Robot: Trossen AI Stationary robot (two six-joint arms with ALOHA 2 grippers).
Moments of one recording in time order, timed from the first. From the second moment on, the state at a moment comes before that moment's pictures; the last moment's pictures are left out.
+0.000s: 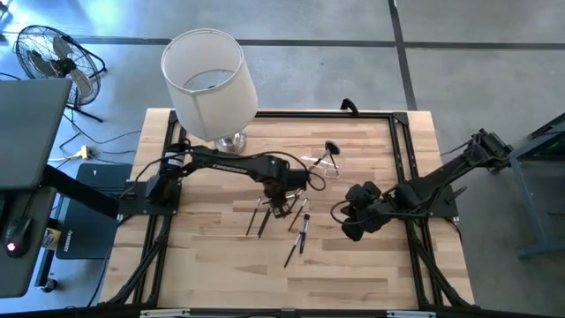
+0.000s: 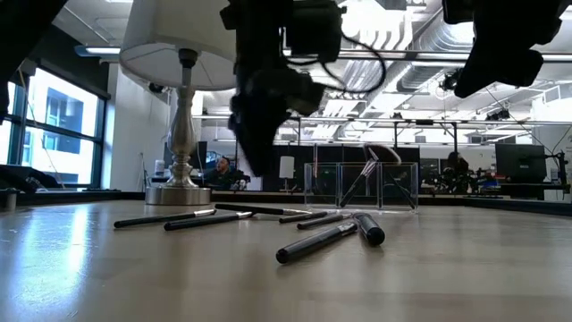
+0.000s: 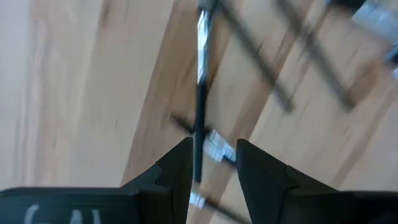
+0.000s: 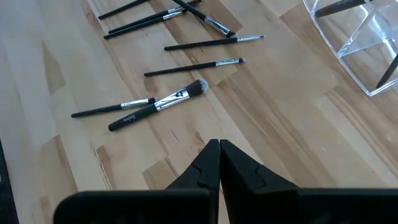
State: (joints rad) left arm -0.01 2.05 1.68 -1.04 0.00 -0.34; right arm 0.50 1.19 0.84 -0.66 0.42 1.03
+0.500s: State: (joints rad) left arm -0.01 2.12 1.68 -1.00 -0.04 -0.29; right arm 0.50 1.19 0.84 -0.67 0.42 1.13
